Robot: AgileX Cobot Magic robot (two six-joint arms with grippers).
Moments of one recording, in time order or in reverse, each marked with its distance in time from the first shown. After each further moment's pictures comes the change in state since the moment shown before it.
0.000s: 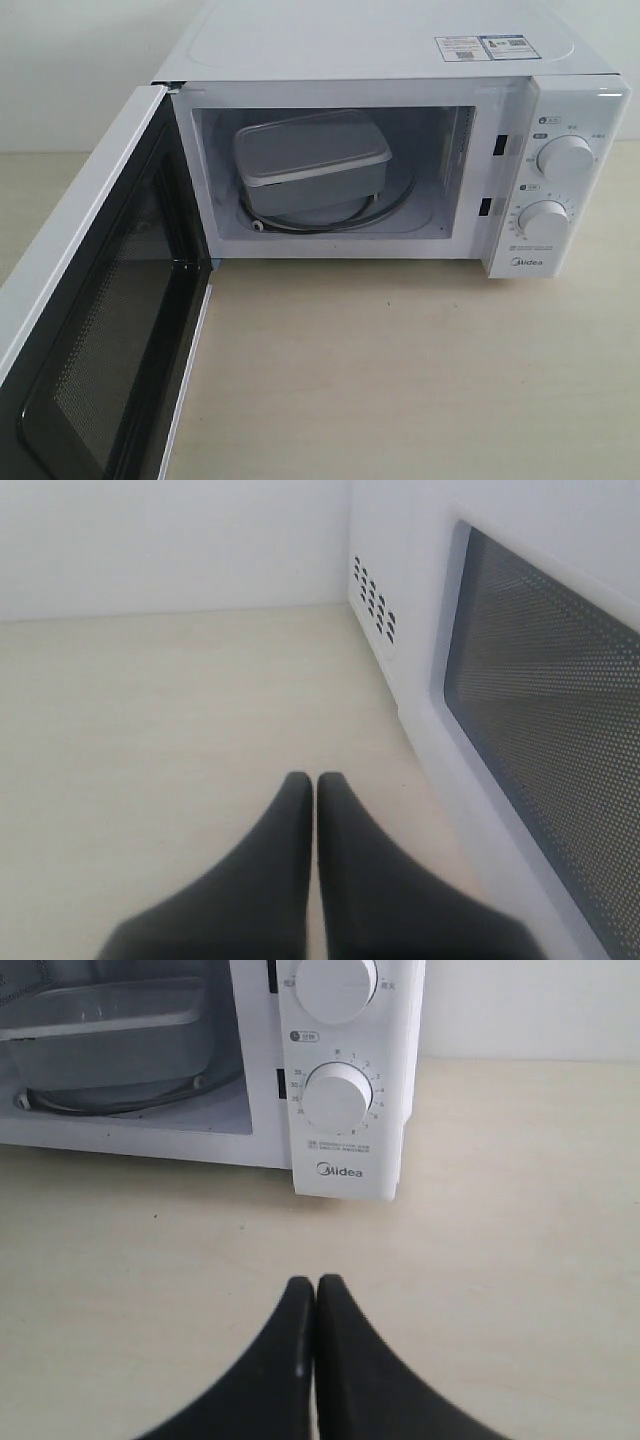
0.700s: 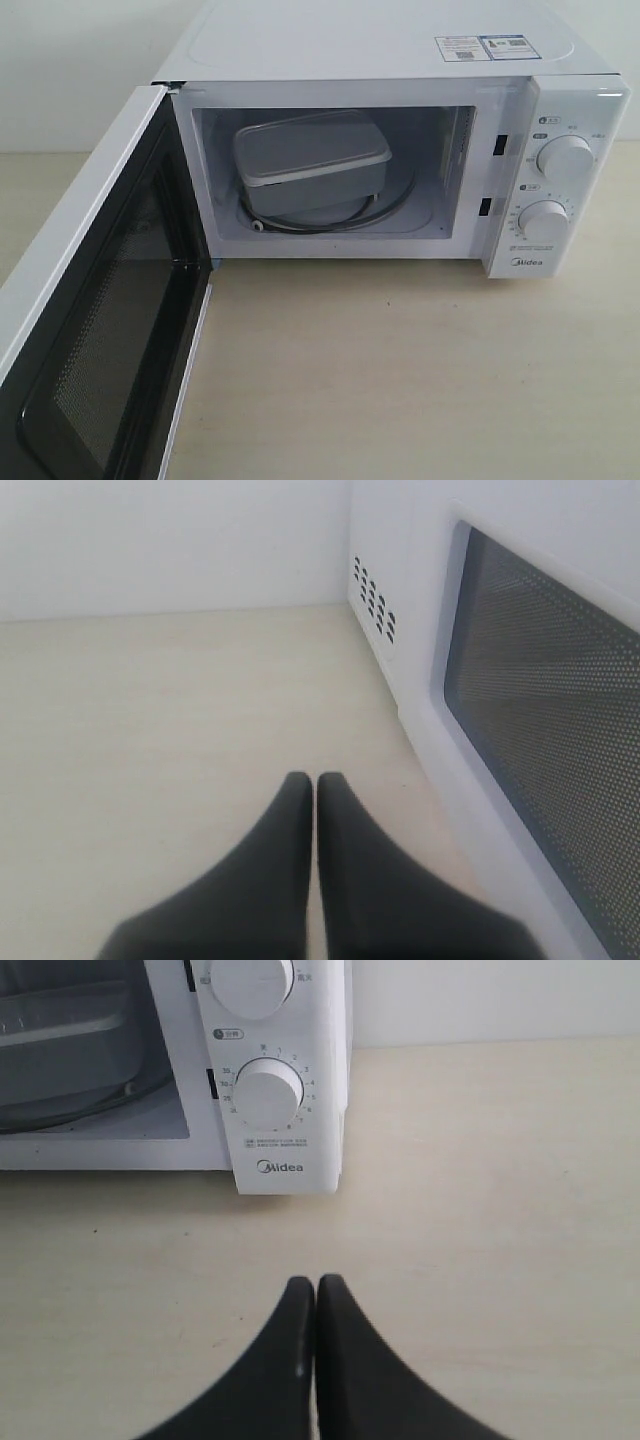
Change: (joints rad) left arm 0.000 0.000 0.000 0.000 0.000 0.000; right arm -0.118 0.000 0.000 0.016 0.013 0.007
